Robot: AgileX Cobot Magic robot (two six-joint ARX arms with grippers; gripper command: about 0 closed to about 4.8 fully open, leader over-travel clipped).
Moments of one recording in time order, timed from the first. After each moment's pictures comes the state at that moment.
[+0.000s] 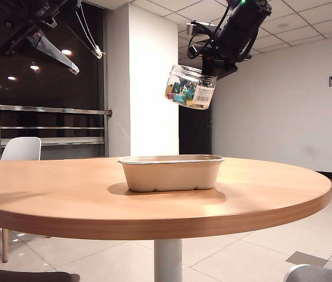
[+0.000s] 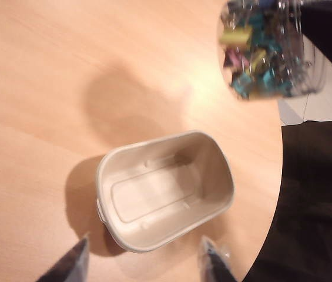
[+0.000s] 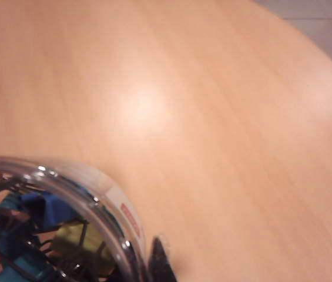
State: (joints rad) left arm -0.27 1.38 1.22 -0.42 0.36 -0.35; right arm 0.32 2.14 2.18 -0.65 -0.20 -0.25
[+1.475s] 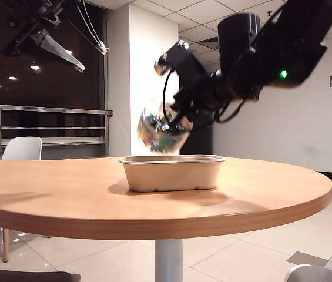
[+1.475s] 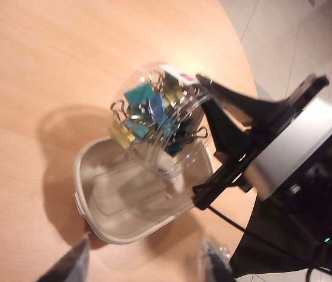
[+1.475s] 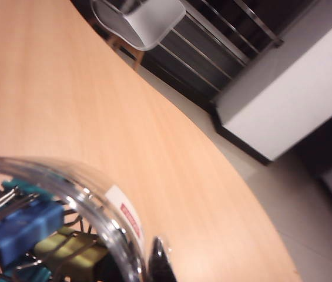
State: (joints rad) left arm -0.27 1.38 1.22 -0.42 0.43 -0.35; right arm 0.49 1.98 1.16 0.78 -0.09 -0.67
